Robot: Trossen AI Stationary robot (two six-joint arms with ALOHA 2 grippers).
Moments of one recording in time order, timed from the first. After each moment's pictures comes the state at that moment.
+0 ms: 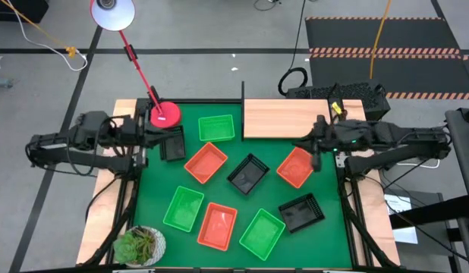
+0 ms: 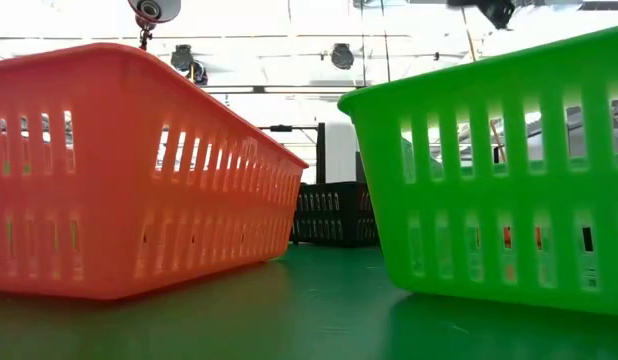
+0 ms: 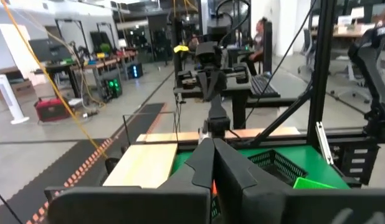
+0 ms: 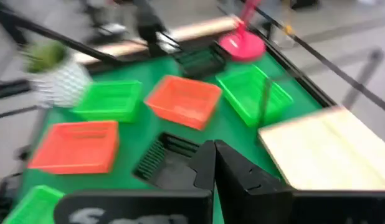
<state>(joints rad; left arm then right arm) 0.01 0.61 0.87 -0.27 -0.03 0.10 0.09 0.83 0.98 -0.67 0.27 0.30</state>
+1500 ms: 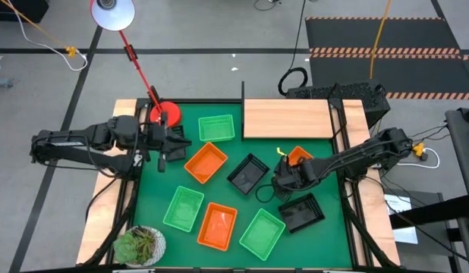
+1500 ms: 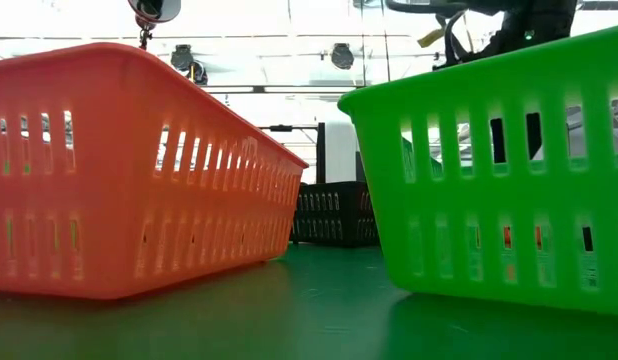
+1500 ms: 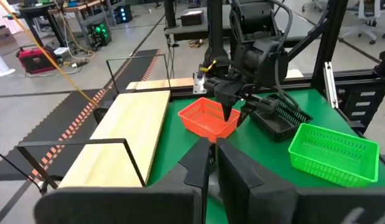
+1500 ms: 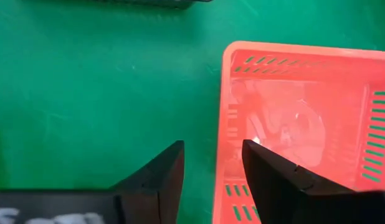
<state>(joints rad) 0.01 0.76 0.87 -0.34 -0.04 0.11 0.27 1.51 0.97 -0.97 0.19 0.92</state>
